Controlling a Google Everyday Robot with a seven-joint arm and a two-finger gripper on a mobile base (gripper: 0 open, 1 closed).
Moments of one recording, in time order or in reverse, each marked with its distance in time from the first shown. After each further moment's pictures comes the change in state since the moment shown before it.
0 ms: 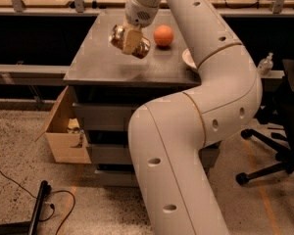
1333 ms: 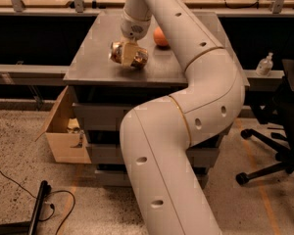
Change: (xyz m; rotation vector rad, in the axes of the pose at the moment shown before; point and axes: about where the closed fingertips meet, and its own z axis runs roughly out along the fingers) arm 0.013 -0.002 0.050 -0.061 0.078 -0.002
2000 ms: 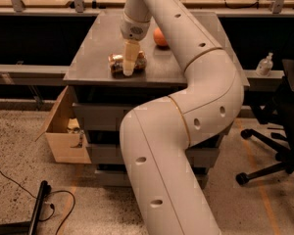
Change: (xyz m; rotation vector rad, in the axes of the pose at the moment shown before) arm 0.000 0.000 0.005 -0.008 -0.007 0.007
